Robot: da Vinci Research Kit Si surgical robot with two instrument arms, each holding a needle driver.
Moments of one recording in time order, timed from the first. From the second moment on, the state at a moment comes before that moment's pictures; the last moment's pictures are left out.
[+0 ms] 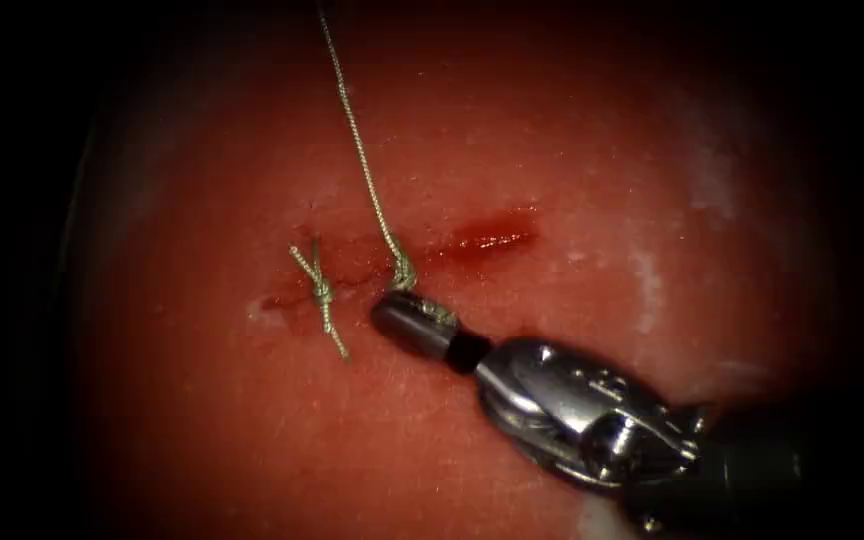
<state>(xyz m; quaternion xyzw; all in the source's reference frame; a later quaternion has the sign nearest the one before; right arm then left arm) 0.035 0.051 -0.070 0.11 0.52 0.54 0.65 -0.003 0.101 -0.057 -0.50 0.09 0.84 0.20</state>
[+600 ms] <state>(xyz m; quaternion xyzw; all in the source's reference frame) 0.035 0.049 -0.070 0.10 0.53 0.50 0.67 -0.001 0.104 -0.055 -0.47 0.13 0.86 0.18</state>
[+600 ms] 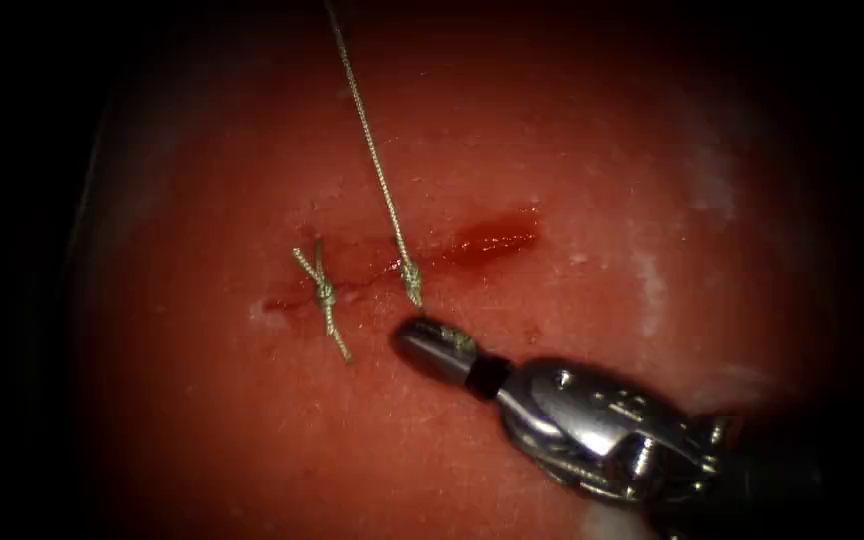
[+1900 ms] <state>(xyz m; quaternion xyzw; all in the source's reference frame) 0.033 0.051 -0.078 0.12 0.57 0.35 0.73 -0.003 0.100 -0.071 -0.54 0.04 0.82 0.20</state>
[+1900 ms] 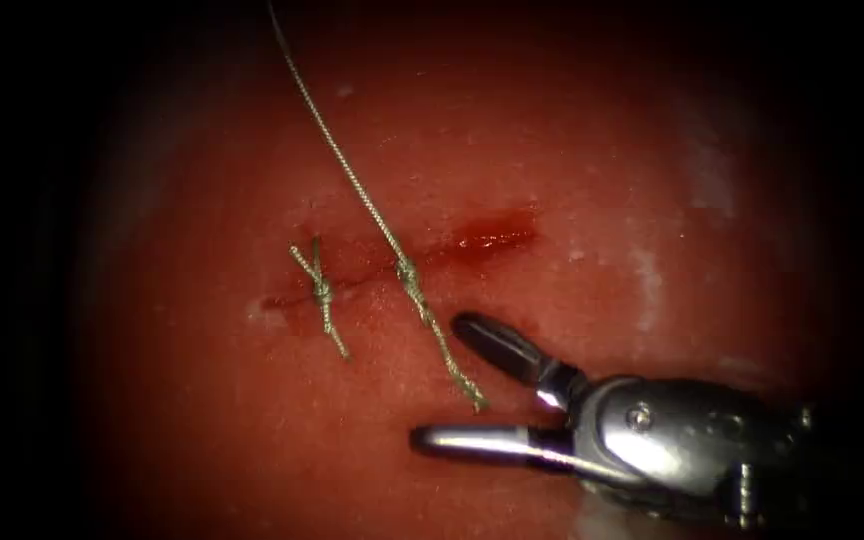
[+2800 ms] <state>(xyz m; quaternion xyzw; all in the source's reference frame) 0.040 0.059 -0.071 0.08 0.47 0.36 0.80 -0.008 0.095 -0.086 -0.61 0.00 0.77 0.20</state>
